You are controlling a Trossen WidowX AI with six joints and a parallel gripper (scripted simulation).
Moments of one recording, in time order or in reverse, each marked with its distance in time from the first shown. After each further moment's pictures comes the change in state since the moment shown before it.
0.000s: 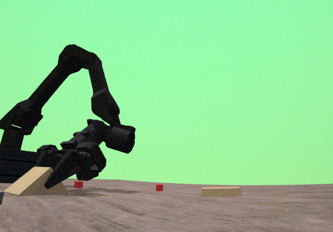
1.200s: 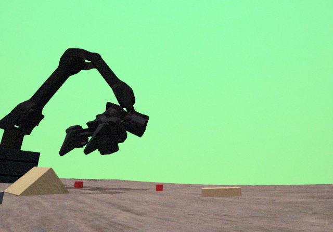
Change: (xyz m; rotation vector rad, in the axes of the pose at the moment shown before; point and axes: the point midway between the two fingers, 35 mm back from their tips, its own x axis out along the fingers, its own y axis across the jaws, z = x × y) arm -0.096 0.001 0.000 0.041 -0.026 0.000
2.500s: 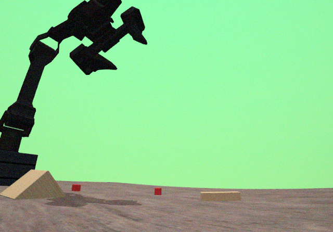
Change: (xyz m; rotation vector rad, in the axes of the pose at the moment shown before) arm -0.102 -0.156 -0.173 -2.637 1.303 -1.092
